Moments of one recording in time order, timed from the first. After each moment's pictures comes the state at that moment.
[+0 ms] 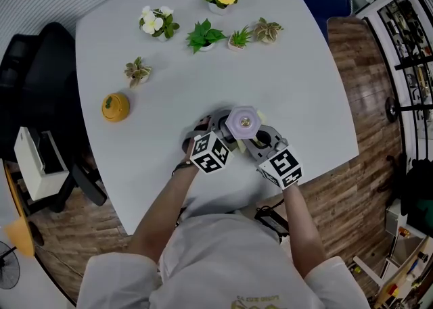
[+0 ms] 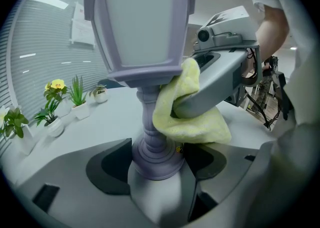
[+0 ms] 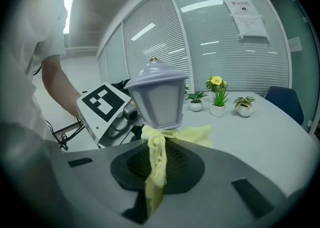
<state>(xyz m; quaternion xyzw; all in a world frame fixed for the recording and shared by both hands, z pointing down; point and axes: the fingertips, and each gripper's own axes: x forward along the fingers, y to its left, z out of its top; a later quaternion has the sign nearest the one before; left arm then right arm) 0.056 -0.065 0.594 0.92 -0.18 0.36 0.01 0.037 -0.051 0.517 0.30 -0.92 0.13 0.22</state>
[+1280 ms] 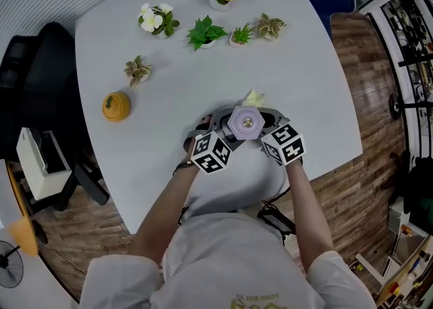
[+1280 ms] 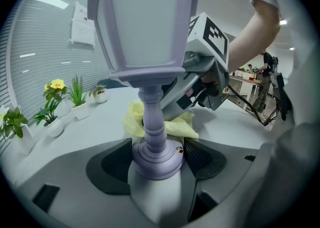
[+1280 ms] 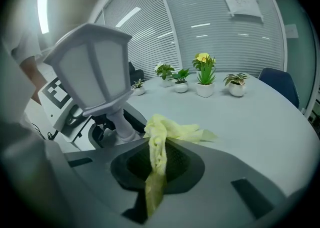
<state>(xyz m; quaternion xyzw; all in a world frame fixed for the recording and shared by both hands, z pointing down) 0.056 -0.065 0.593 0.92 -0.18 0.36 0.02 0.060 -0.099 0.568 0.32 -0.88 0.21 0.29</state>
